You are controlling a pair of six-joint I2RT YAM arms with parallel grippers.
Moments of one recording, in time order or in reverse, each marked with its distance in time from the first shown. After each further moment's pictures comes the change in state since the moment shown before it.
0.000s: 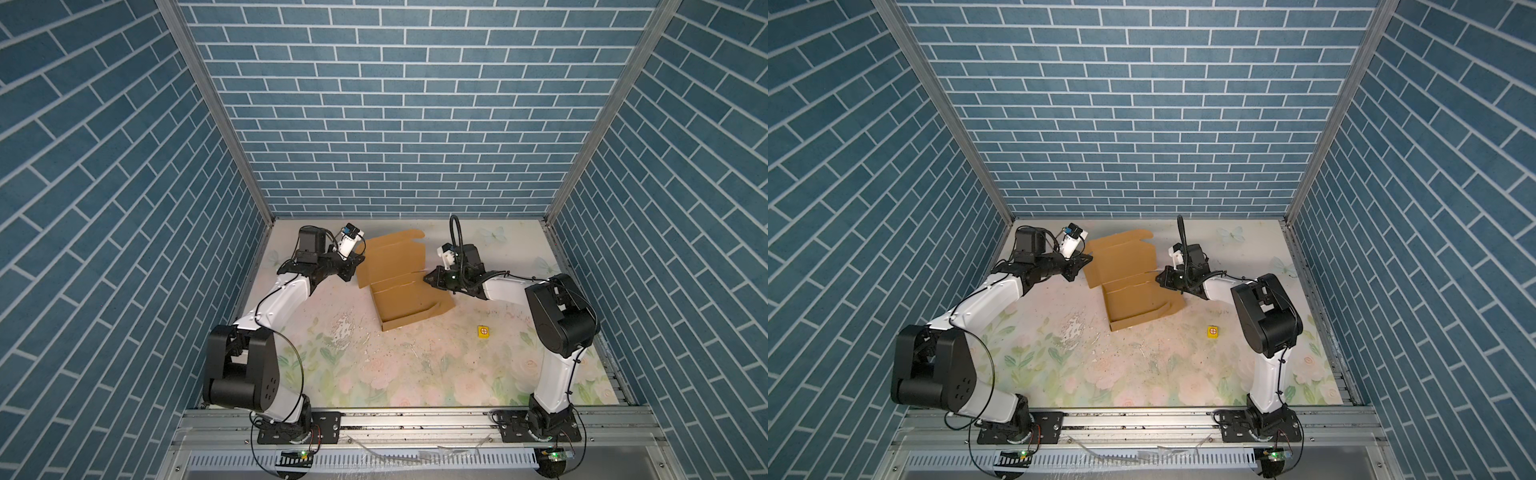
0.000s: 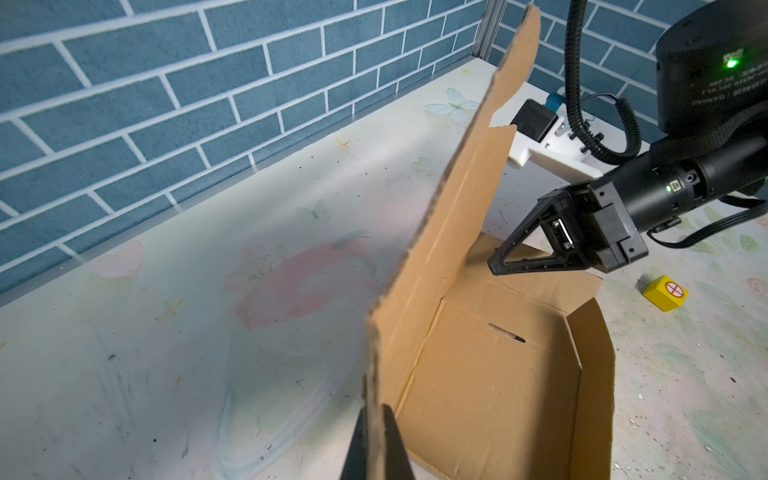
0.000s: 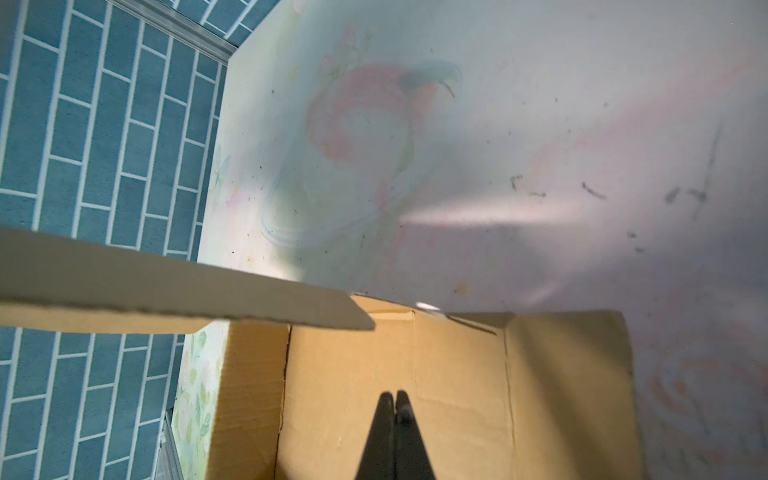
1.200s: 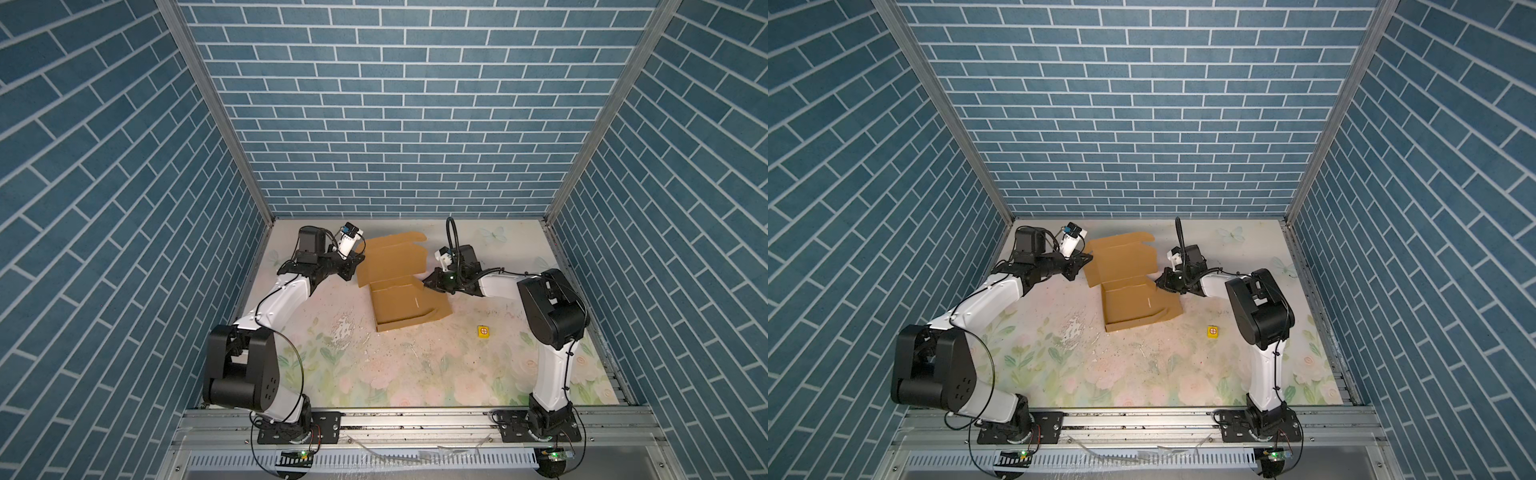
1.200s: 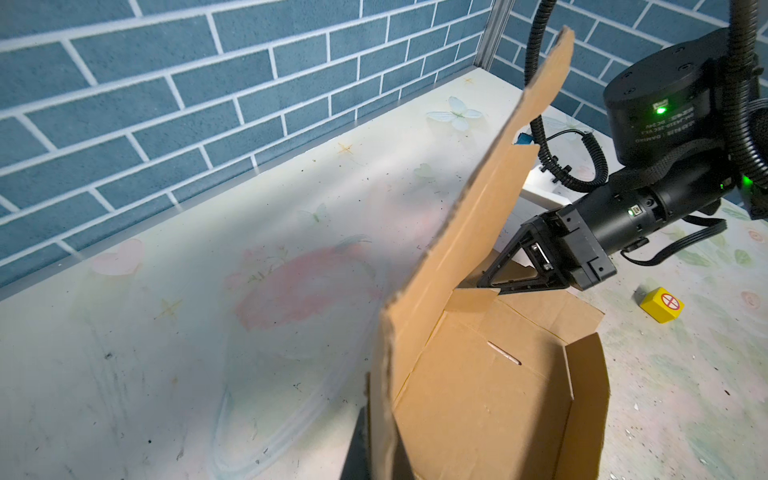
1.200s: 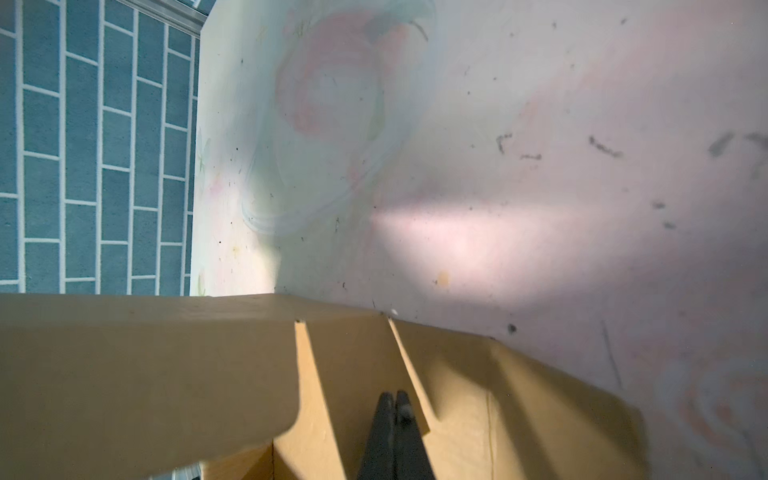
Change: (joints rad) left arm 0.000 0.000 -0.006 0.026 0.003 -0.033; right arm 0.000 0.070 0.063 -0.056 -0.055 0.021
